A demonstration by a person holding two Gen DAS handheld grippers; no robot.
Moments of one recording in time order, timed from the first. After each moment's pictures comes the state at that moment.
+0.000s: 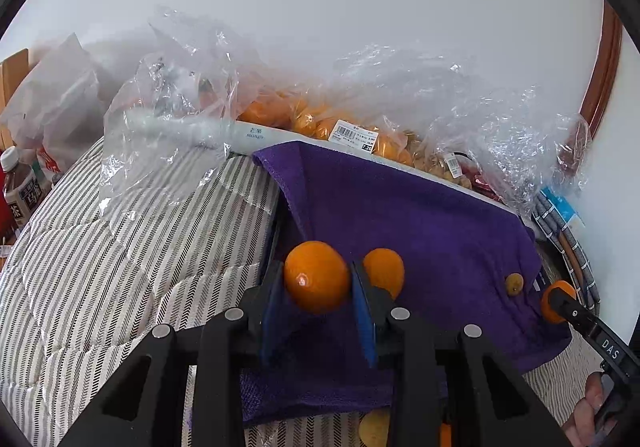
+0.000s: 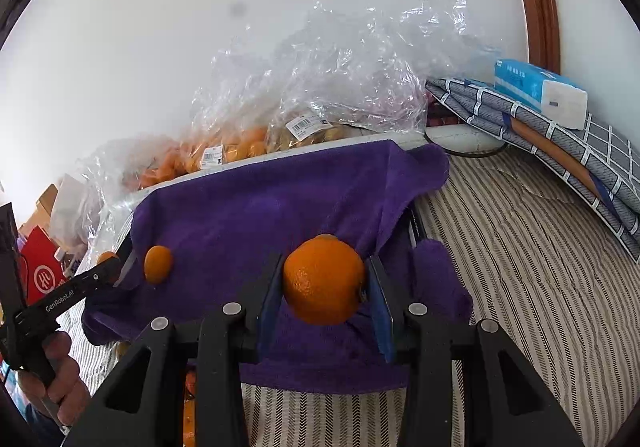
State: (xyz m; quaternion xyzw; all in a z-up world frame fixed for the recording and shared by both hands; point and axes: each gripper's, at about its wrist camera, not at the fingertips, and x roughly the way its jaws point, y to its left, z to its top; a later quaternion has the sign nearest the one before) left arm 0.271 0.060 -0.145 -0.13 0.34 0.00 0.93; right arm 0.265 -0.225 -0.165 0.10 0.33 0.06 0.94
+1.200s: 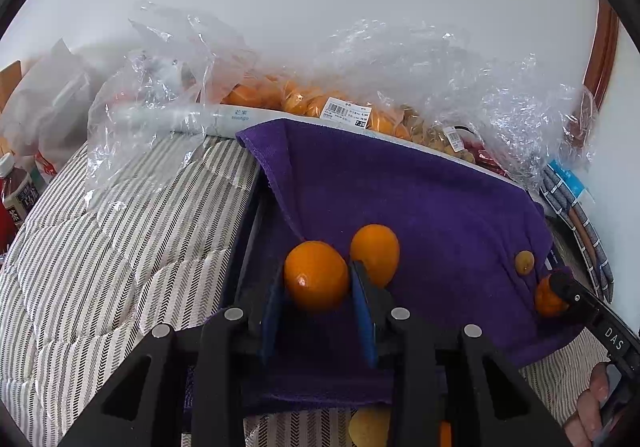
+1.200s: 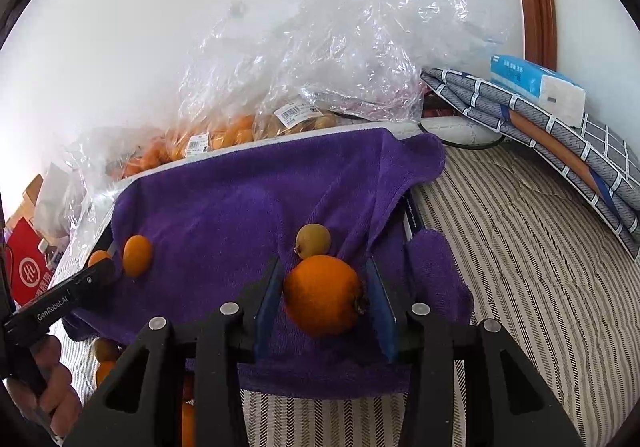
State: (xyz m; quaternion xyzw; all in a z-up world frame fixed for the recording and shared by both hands) left arm 0.280 0.043 -0.157 -0.10 0.36 0.00 0.93; right arm 0.271 -0.221 -0.175 0.09 0.33 0.04 0.94
